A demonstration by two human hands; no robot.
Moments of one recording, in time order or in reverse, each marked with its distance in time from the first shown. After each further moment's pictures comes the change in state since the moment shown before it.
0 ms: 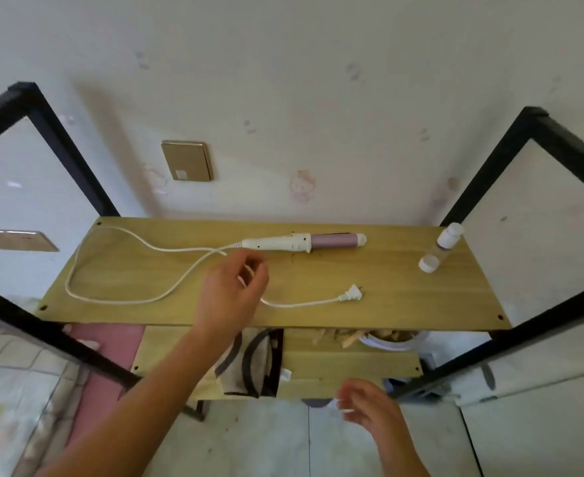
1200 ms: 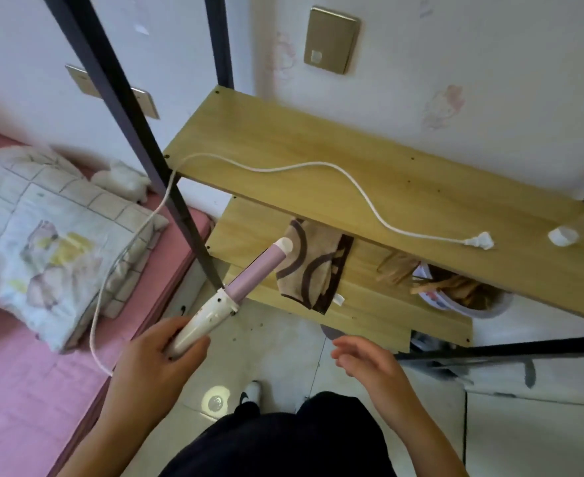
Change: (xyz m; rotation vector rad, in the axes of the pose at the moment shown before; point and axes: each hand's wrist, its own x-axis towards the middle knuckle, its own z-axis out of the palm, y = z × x) left_hand -0.278 -0.078 -0.139 0.147 -0.083 -0.643; right_hand -0.082 0.100 0.029 -0.650 -0.316 -0.083
